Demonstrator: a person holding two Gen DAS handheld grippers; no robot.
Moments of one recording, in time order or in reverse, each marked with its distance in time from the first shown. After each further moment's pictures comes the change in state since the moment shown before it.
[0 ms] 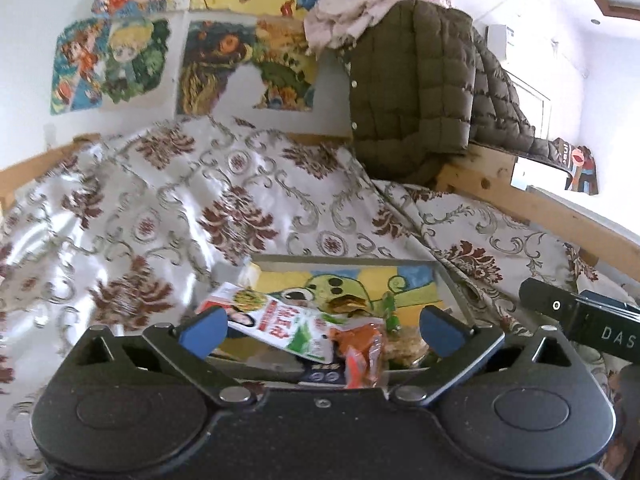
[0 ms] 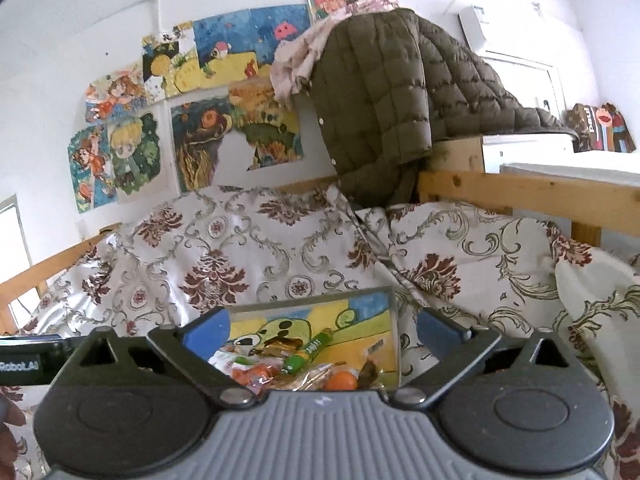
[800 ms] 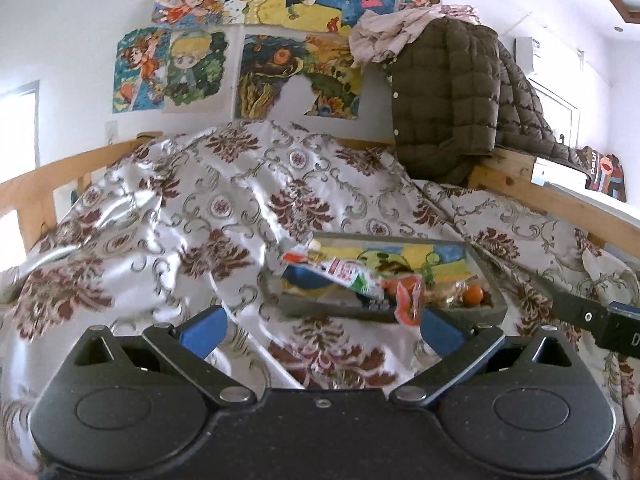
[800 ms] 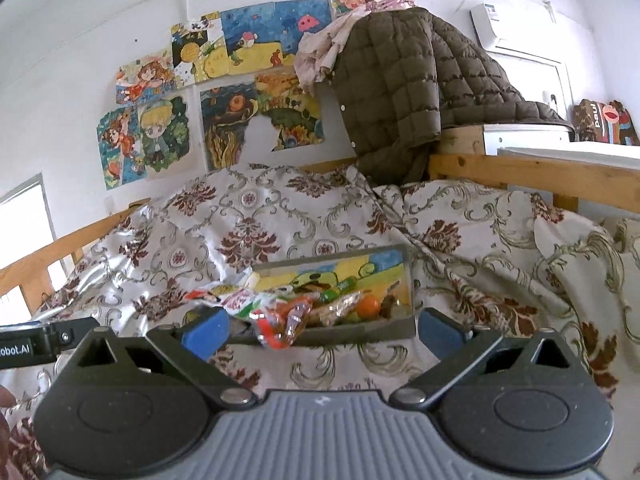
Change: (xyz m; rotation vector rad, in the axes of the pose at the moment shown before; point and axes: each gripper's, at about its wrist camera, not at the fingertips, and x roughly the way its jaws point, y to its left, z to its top) left arm -0.113 0.026 -0.064 -0.036 -0.020 0.121; right arm -0.105 0.031 -0.047 -0.027 0.053 0.033
